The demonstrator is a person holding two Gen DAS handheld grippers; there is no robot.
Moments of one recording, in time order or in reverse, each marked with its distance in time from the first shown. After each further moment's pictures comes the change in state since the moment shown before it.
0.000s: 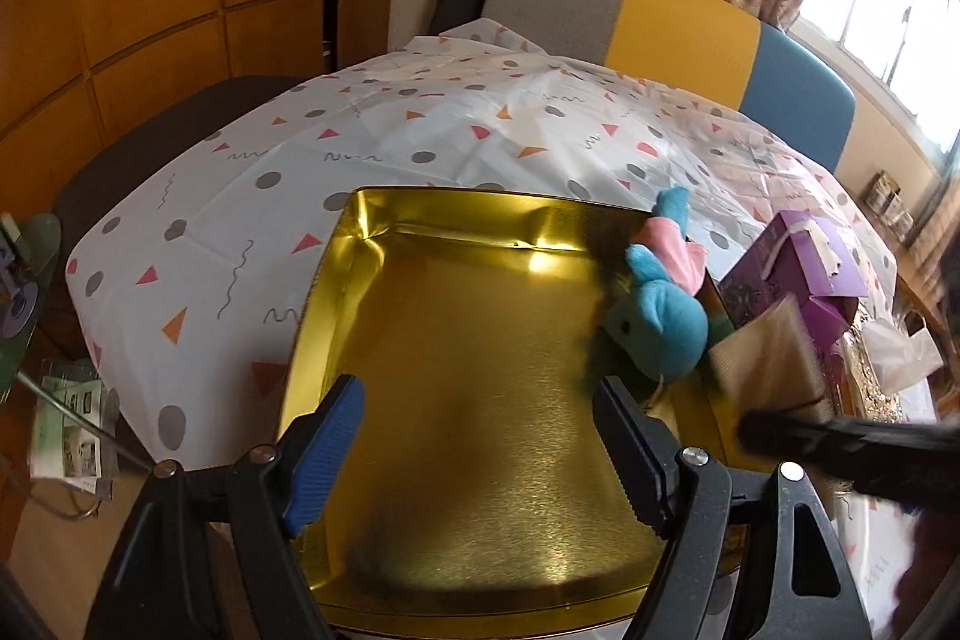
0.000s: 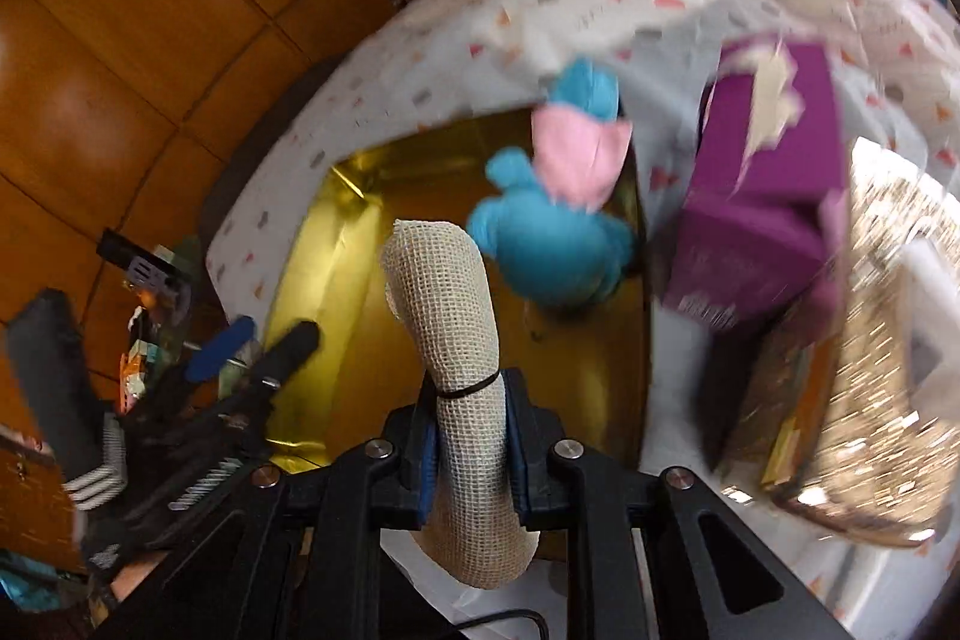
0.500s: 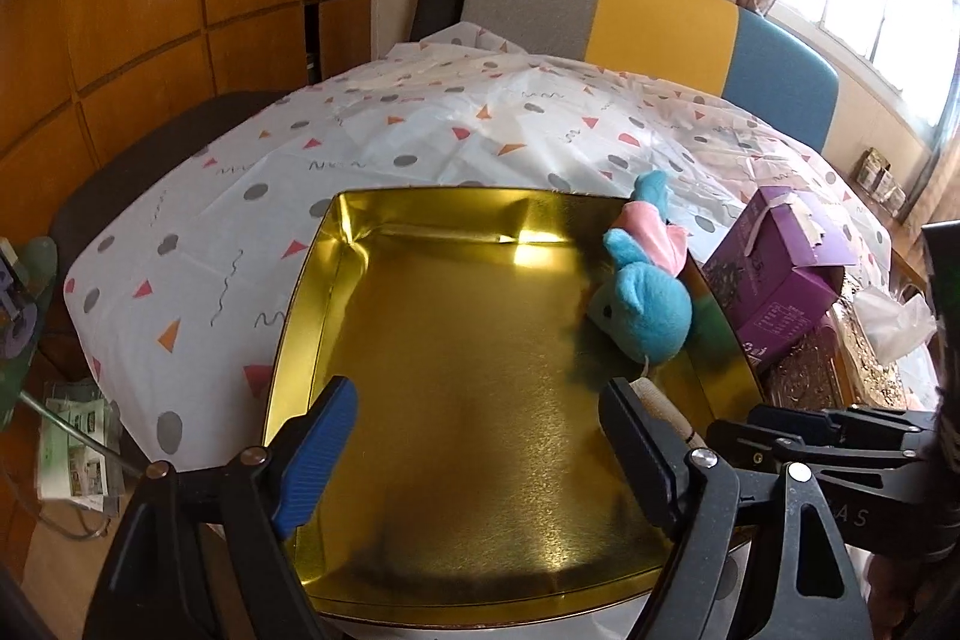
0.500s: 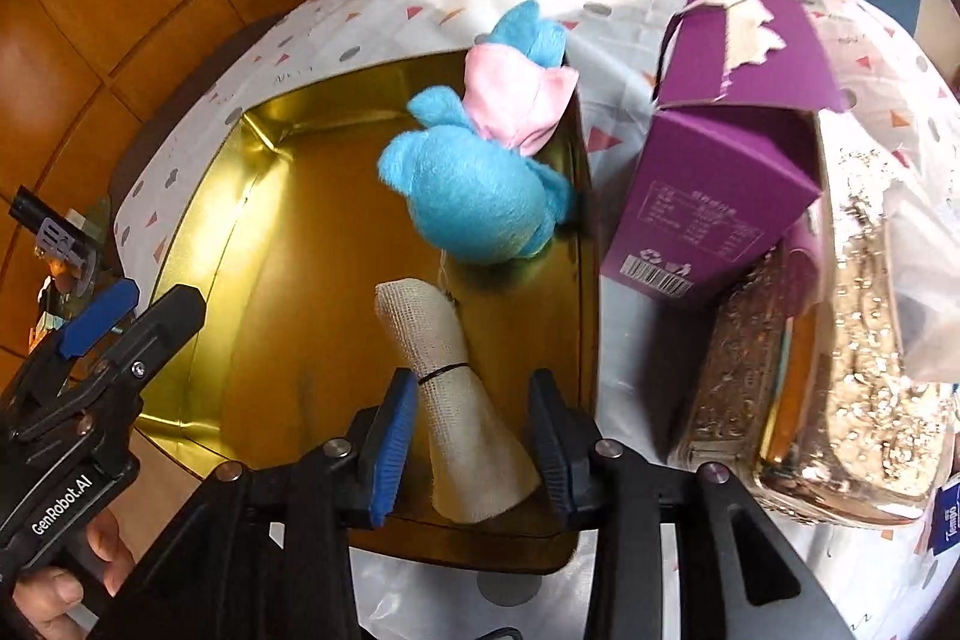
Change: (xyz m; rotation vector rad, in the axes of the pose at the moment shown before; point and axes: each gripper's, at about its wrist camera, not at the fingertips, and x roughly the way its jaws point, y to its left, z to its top) left arm -0.006 -0.015 -0.007 0.070 -0.021 -0.004; right arm 0.018 0.004 -0.027 -0.059 -0.011 -0.237
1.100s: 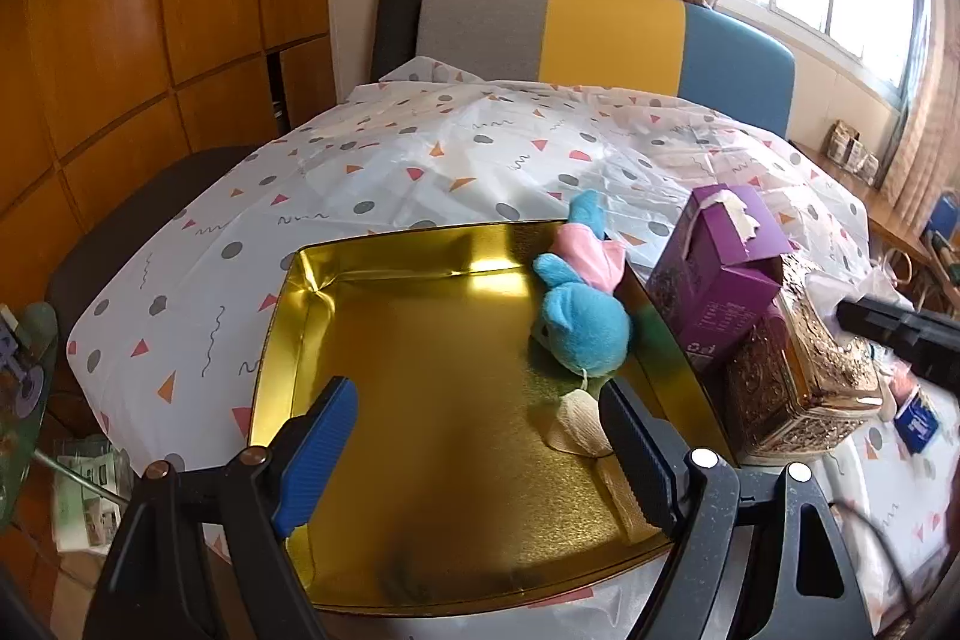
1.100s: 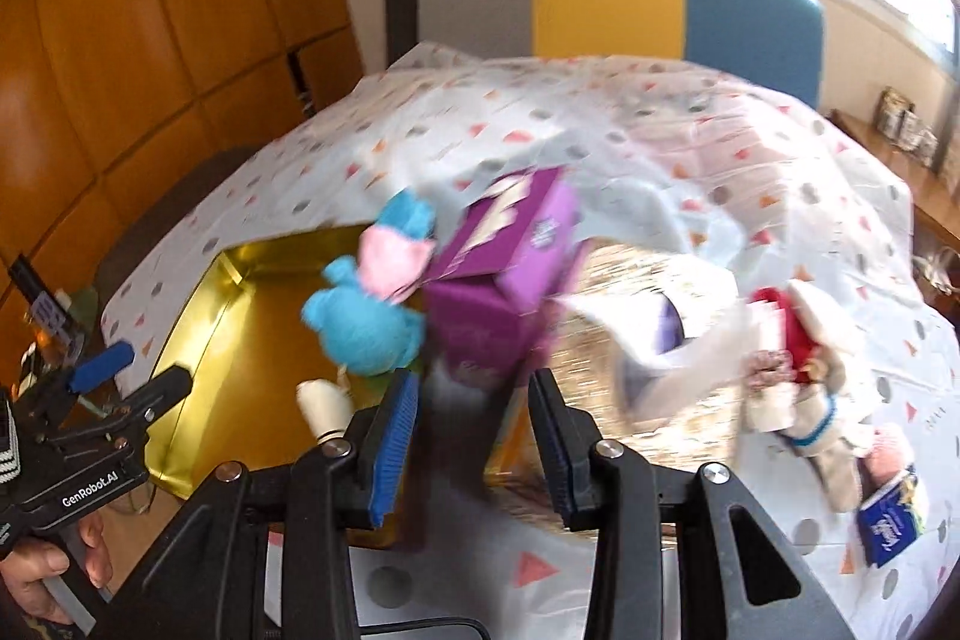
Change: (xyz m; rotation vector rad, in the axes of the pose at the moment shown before) left arm -0.026 -0.037 0.004 0.108 -0.054 -0.020; right arm -0.104 -0.068 -0.012 0.047 -0.339 -0.108
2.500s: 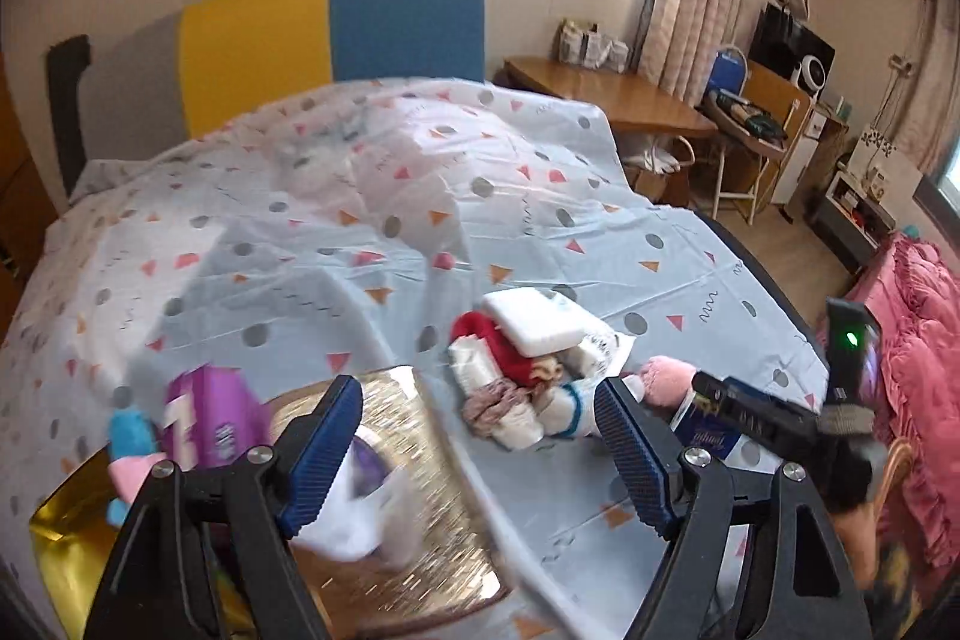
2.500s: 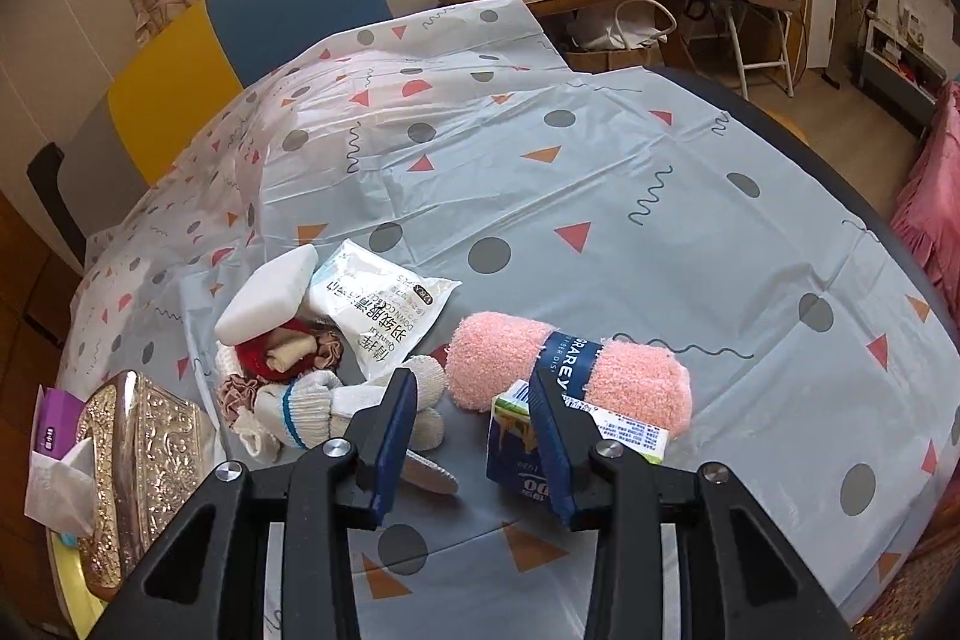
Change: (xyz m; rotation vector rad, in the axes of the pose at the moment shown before) left arm 0.020 -0.323 0.108 0.425 0.138 -0.486; right arm -0.053 -0.304 -0.090 0.730 -0.025 -0.395
